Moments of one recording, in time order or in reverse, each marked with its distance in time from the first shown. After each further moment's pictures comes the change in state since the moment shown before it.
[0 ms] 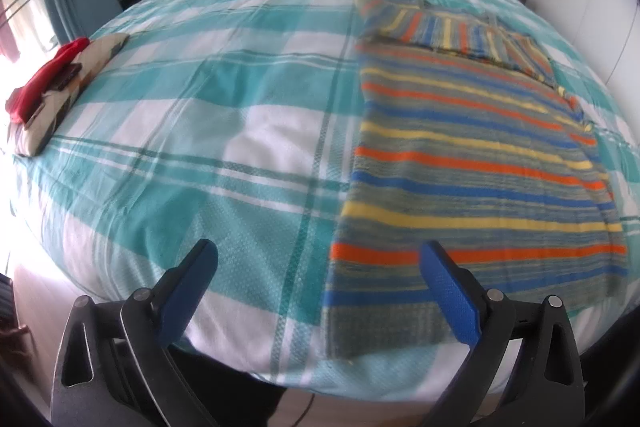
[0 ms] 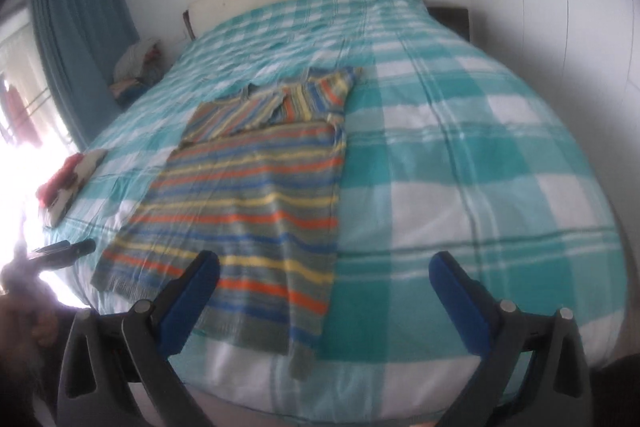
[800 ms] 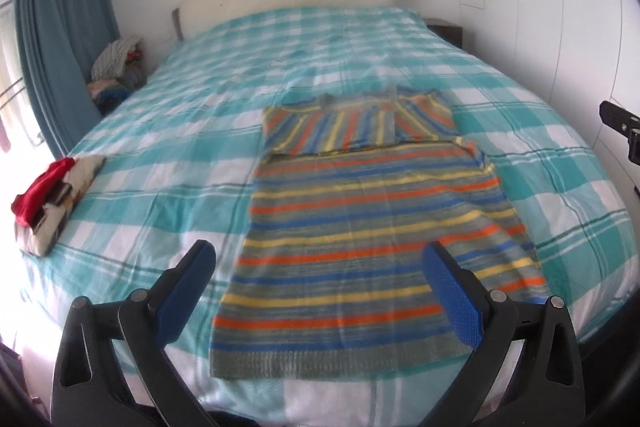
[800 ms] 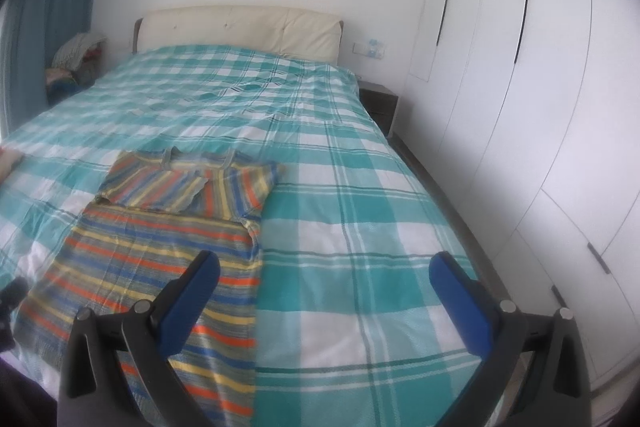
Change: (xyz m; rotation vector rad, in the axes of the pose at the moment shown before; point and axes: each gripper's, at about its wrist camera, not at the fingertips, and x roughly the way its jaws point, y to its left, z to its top) left arm -0.117 -0.122 0.024 0.163 -0.300 -0.049; right arm -0.059 0.069 0.094 -0.249 -0.300 -0.486
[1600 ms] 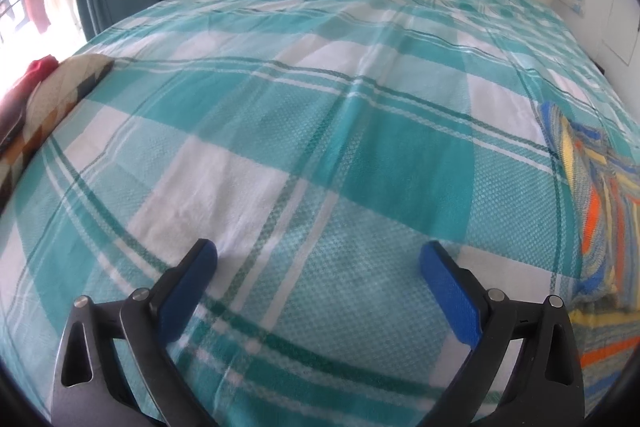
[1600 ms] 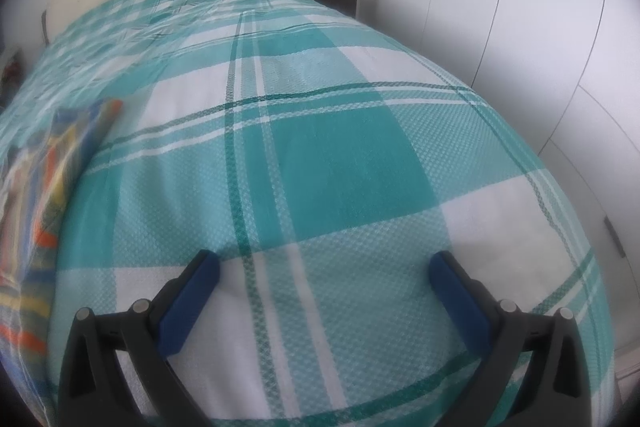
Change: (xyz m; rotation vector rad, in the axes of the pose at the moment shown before) left arm 0.332 0.263 0.055 -0.384 0.204 0.182; right arm 0.353 -0.064 -0.031 0.223 0.344 -0.053
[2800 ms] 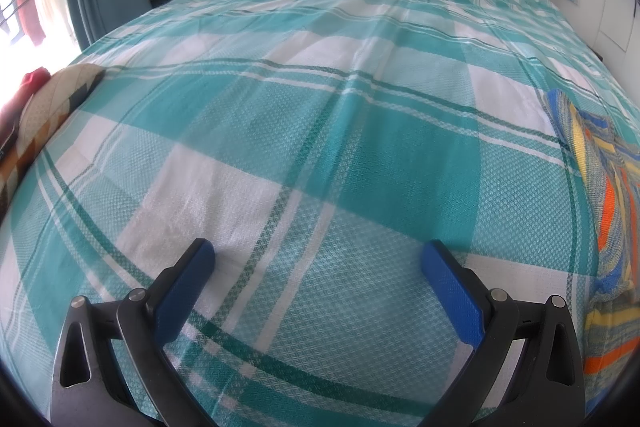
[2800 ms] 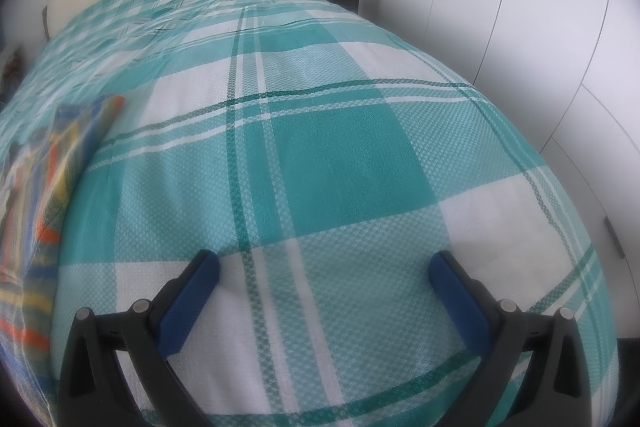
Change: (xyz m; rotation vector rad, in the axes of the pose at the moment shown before) left arm 0.023 -0.006 0.000 0.070 -0.004 0.005; right arm -0.004 -0.005 -0.002 -0.002 0.009 0.015
